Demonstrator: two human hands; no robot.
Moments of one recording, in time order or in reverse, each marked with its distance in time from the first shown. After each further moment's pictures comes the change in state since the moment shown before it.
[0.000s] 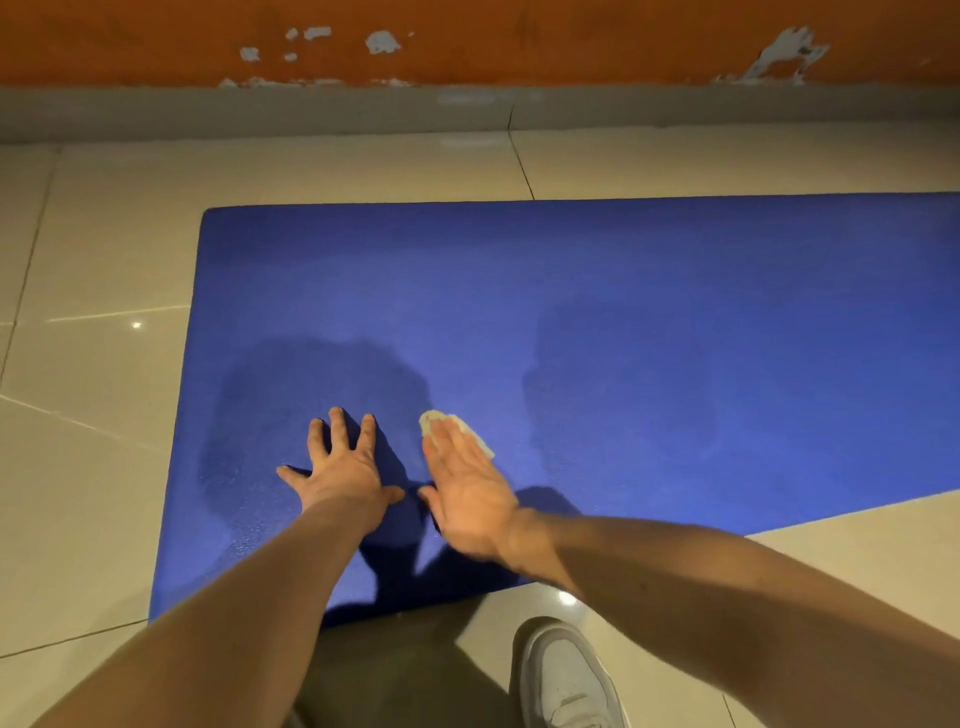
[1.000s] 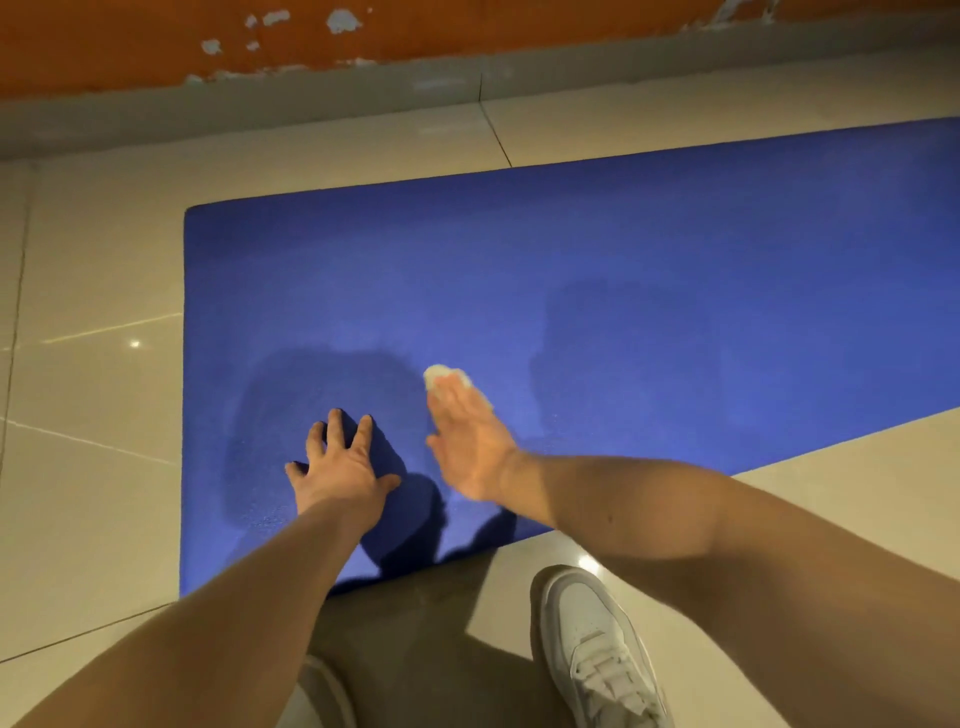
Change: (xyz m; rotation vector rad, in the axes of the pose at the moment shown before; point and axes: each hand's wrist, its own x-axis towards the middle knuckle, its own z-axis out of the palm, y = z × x) left_hand -0.023 -0.022 0.016 0.049 0.064 0.063; right_hand 0.021 -0.003 0.006 -0.236 -0.065 0.091
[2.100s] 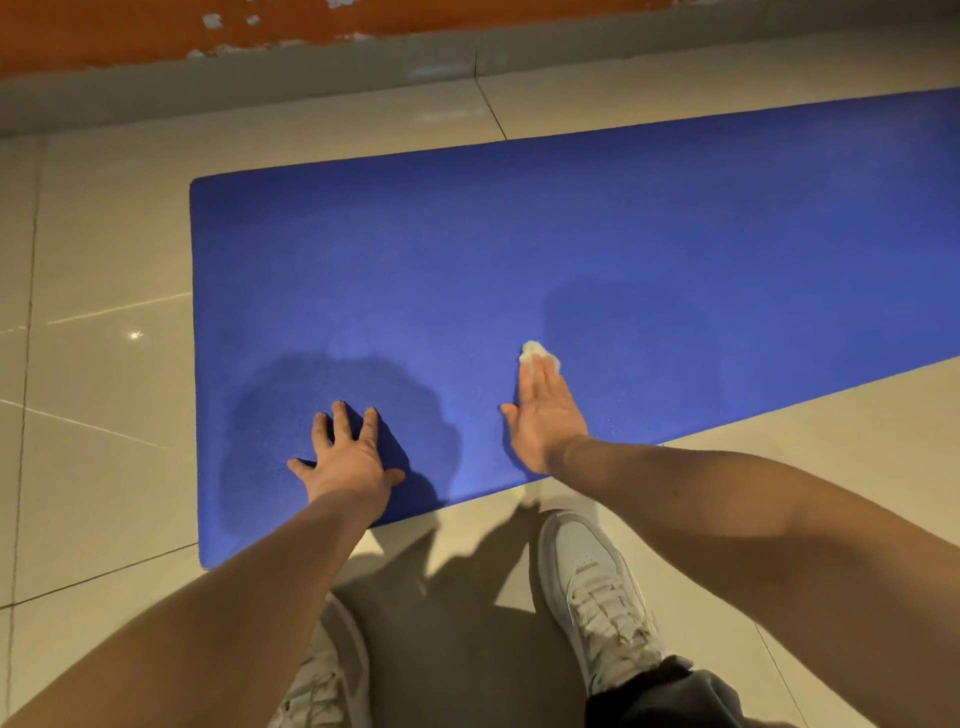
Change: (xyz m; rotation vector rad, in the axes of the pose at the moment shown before) left_hand -0.036 -0.009 0.032 -0.001 -0.032 -0.012; right_hand -0.081 0.050 0.008 0.462 0.049 0.365
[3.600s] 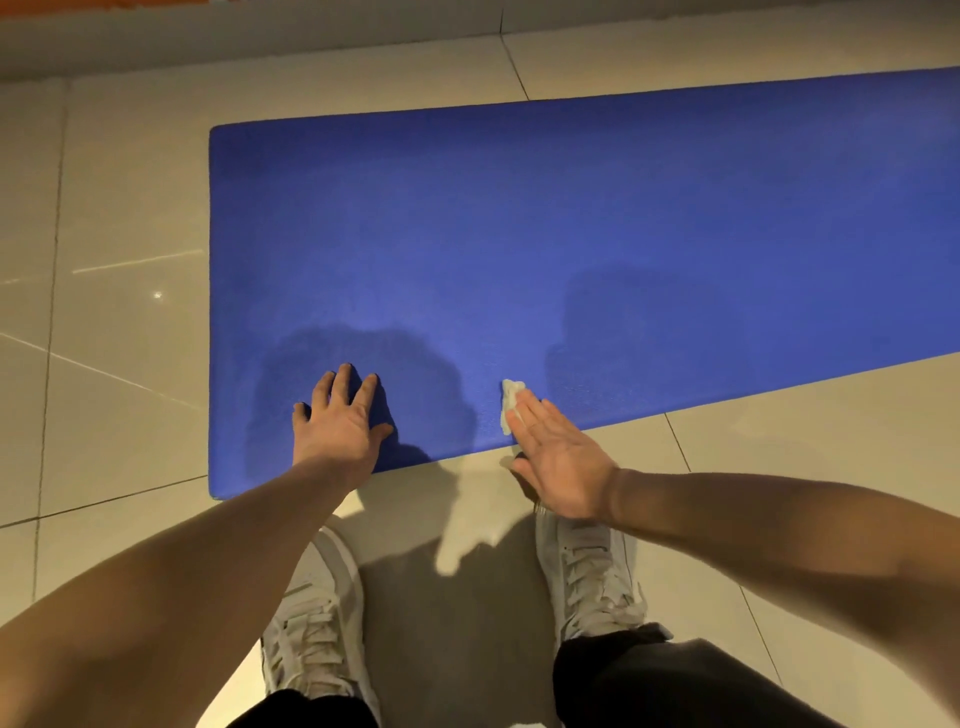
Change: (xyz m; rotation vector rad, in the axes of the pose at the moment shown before) left_hand -0.014 -0.028 0.022 0.007 0.191 0.153; right_hand -0.087 0.036 0.022 -0.268 -0.124 -0.512
